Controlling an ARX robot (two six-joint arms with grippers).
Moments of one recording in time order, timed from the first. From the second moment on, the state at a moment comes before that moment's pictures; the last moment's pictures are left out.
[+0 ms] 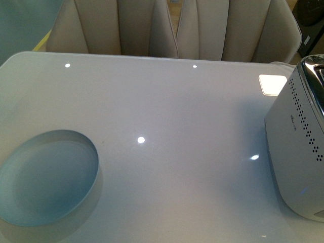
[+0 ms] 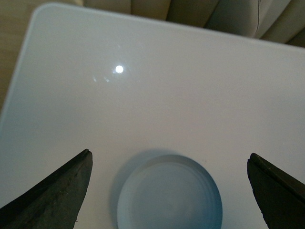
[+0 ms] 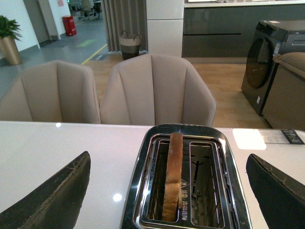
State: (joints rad) left arm 0.27 1.54 0.98 -0.23 0.40 0.12; right arm 0.00 0.01 0.02 0.00 0.00 0.00
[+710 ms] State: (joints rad) left arm -0.17 1.03 0.54 0.18 -0.09 -0.09; right arm 0.00 0.01 0.02 0.00 0.00 0.00
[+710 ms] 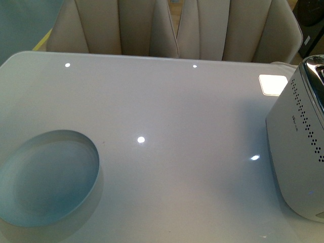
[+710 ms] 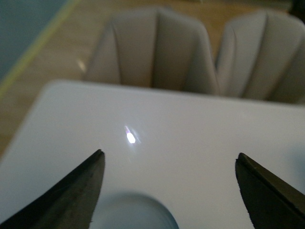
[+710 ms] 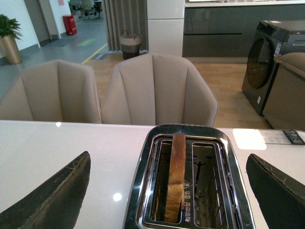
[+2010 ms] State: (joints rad) left arm 0.00 0.26 0.01 0.26 0.00 -0.01; right arm 0.00 0.01 0.02 0.00 0.00 0.00
